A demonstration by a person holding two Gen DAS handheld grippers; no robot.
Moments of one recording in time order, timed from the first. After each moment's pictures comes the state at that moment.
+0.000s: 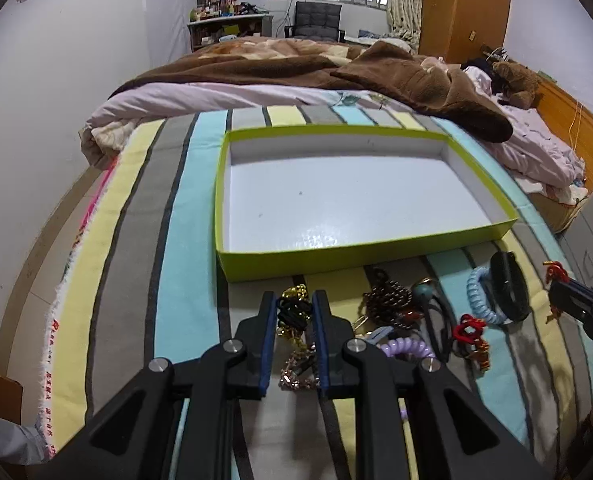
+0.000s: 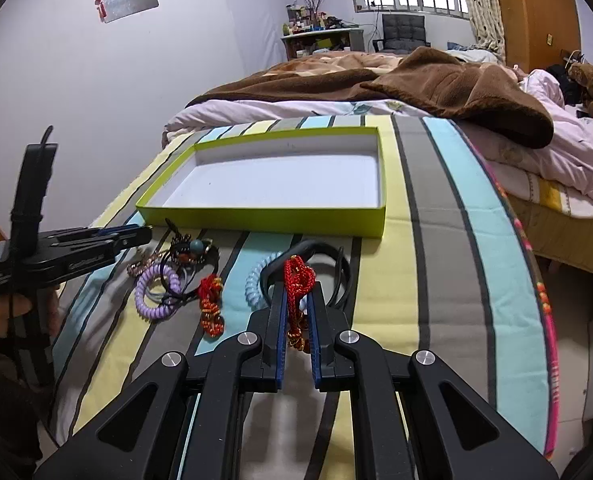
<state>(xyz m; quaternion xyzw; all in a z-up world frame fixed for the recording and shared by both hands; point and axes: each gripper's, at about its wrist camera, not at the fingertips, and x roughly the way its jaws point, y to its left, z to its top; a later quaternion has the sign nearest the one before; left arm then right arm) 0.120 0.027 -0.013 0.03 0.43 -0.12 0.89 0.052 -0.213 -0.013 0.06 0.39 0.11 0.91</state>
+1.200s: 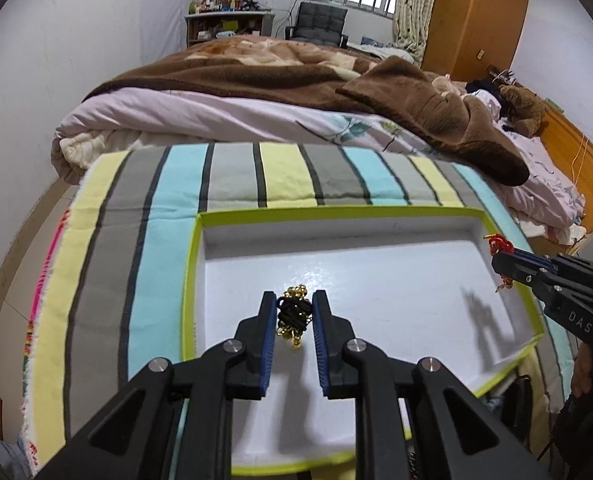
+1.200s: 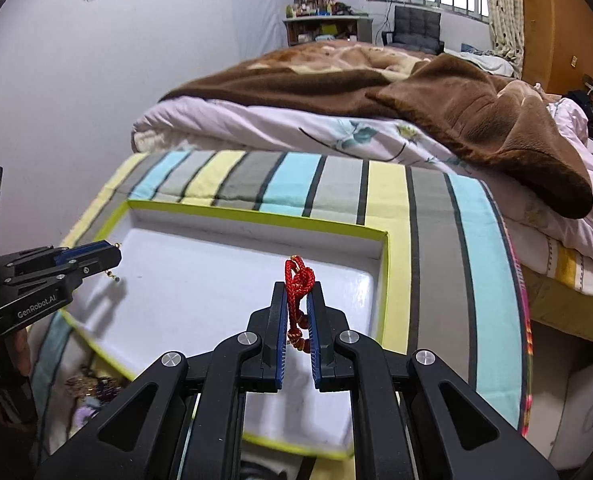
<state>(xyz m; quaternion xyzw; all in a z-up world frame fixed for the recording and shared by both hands) 0.239 0.013 -0.018 0.00 0.44 -0.14 0.89 0.226 -0.211 -0.012 0.01 0.44 0.11 0.89</state>
